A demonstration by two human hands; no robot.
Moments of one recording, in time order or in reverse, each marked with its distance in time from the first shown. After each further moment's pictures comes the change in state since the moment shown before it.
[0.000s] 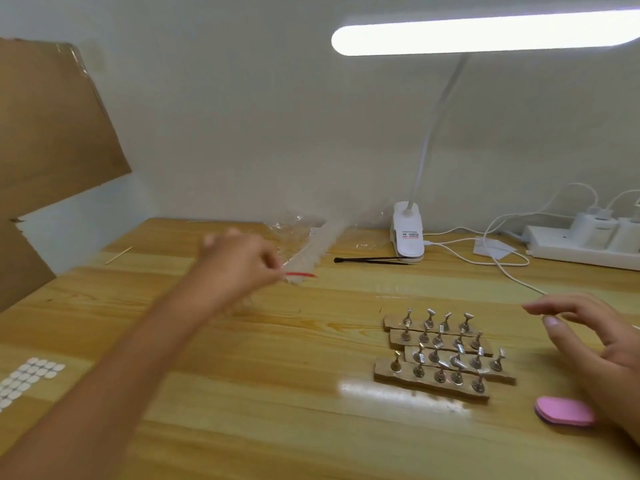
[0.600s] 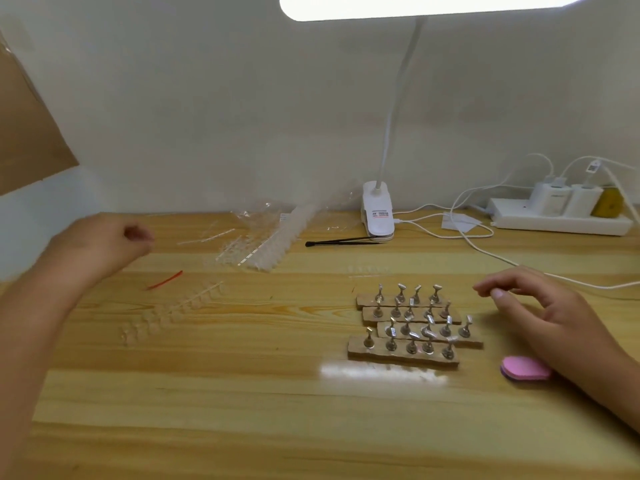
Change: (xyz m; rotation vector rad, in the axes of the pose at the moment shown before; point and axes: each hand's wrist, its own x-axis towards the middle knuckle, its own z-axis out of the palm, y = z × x) left_hand 0.023 -0.113 -0.006 -0.170 0.052 -0.234; right_hand -0.003 -0.024 0.004 0.036 -0.107 0.080
